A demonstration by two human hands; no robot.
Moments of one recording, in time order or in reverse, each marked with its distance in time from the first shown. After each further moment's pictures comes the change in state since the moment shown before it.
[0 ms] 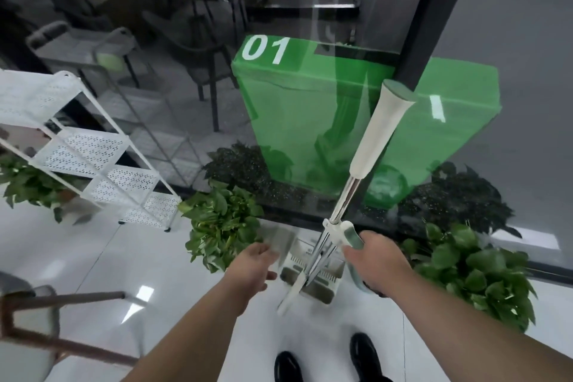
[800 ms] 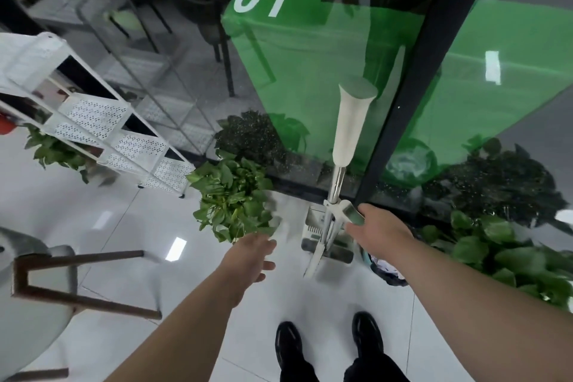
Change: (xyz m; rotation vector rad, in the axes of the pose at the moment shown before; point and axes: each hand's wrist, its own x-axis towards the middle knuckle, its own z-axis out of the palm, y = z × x) left_hand 0.037 0.016 0.051 -0.023 0.122 -0.158; right_hand 0.123 0.042 -0.006 -0.118 -0.171 -0.148
